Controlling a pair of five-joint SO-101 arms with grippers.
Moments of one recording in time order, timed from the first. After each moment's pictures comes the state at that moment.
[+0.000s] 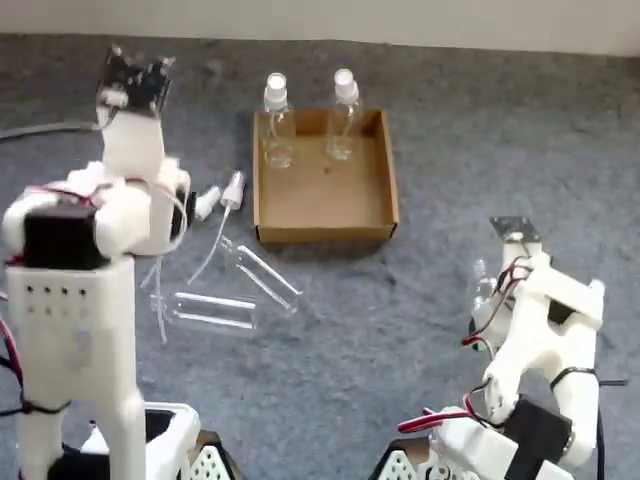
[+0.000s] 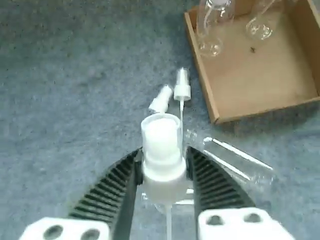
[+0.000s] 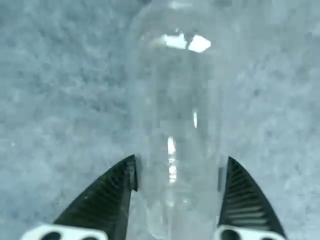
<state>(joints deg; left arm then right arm) -3.9 -33.0 3.2 91.0 -4.1 24.8 -14.2 43.9 65.7 35.6</state>
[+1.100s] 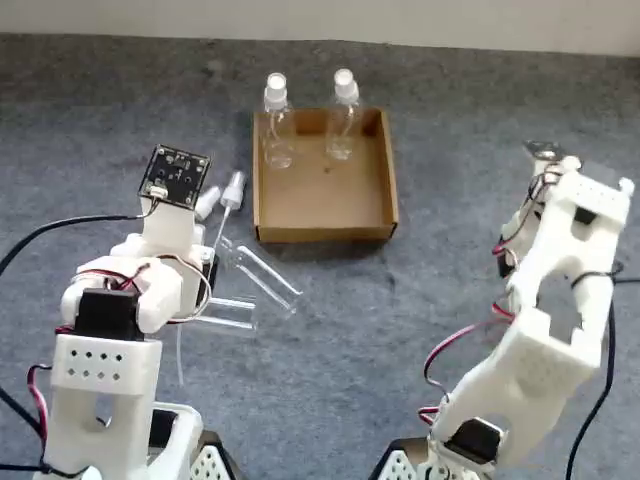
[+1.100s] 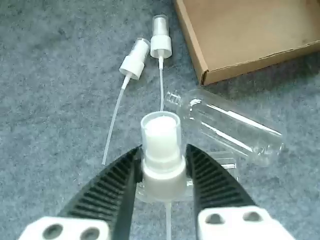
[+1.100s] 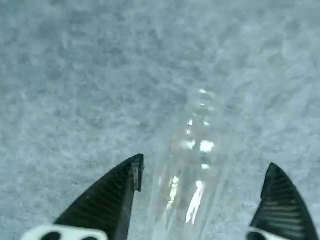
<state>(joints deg) -1.0 -54.8 43.9 72.8 -4.1 22.7 26.5 -13.9 86.4 30.3</state>
